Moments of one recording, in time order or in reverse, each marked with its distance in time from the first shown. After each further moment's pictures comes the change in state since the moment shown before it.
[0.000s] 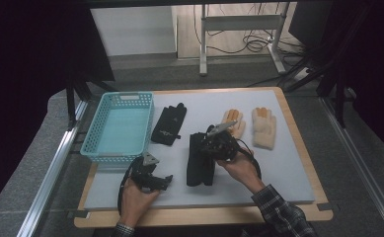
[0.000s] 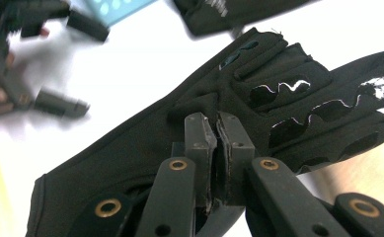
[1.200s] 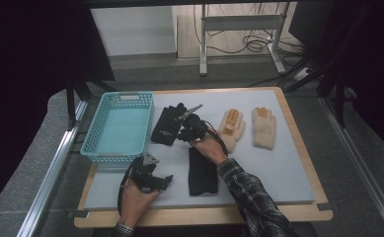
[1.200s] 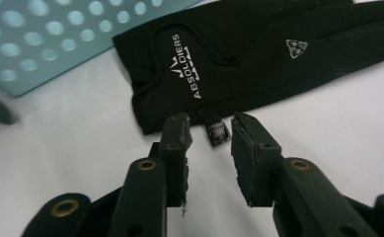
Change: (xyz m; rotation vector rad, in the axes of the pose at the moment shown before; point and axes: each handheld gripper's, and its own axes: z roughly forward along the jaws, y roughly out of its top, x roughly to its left) left arm 0.001 0.000 0.000 0.007 -0.003 0.006; right arm -0.031 0.067 0.114 0.015 0.006 -0.042
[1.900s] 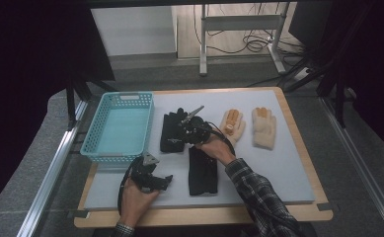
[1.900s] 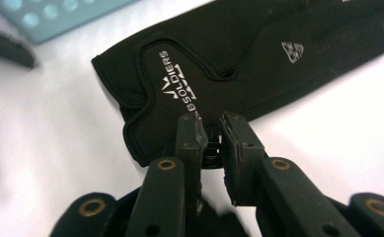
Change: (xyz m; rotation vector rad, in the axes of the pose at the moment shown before) left arm 0.000 0.000 0.000 0.001 0.001 0.001; right arm 0.002 -0.009 -0.021 0.092 0.025 -0.080
